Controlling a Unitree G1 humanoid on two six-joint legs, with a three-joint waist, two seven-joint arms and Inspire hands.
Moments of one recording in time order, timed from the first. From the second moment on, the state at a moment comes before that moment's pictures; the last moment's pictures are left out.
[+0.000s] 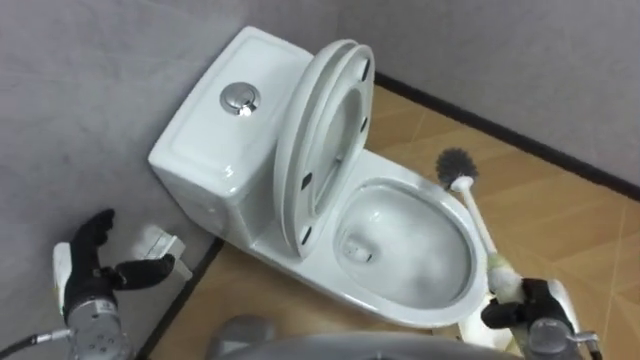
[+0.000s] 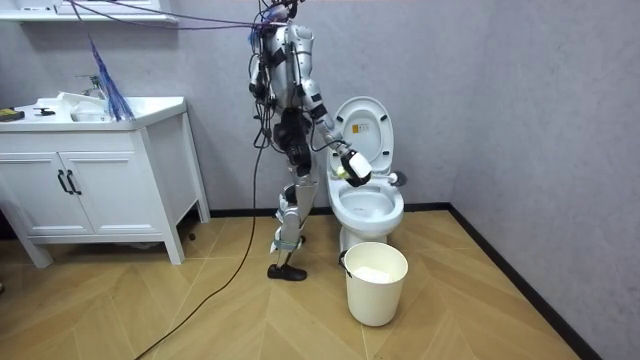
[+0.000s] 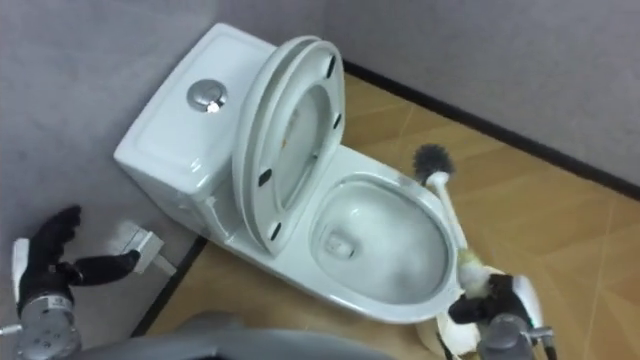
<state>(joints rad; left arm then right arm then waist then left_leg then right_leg) 0.44 0.19 0.17 0.16 0.23 -0.06 0.36 0.12 -0.29 0.02 1.08 -0.25 -0.03 -0.24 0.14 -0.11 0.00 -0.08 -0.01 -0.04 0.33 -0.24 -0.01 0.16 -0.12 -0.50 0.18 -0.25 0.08</state>
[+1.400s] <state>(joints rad) 0.23 0.28 -0.14 0.23 0.54 -0.16 0.33 -0.07 -0.35 0.10 1.31 -0.48 -0.05 -0.11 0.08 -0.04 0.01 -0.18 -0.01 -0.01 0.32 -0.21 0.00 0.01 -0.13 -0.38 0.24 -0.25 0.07</state>
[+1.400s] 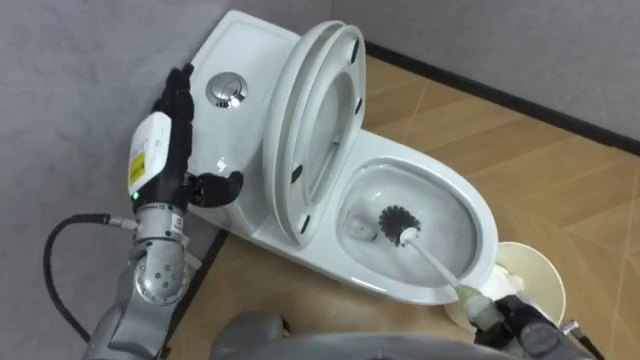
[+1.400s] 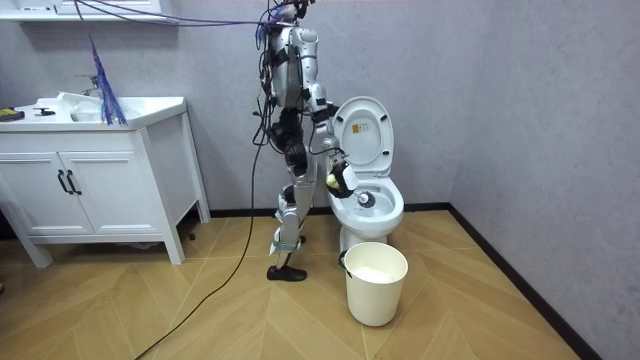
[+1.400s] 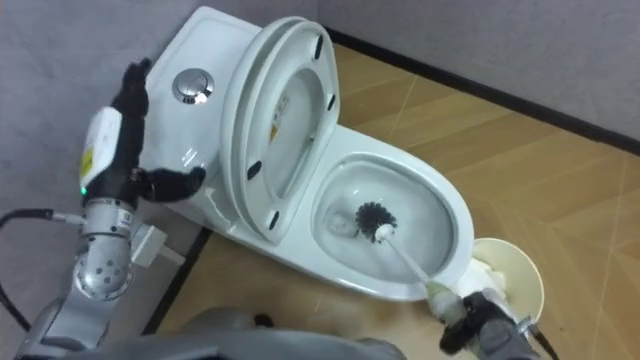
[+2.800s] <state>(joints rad) -0.05 0.34 -0.38 0.29 0.54 -0.23 0.60 -0.45 -0.61 0.48 1.17 -0.73 0.21 -0.24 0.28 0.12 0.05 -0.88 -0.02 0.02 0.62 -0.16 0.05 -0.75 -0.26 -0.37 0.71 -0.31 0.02</state>
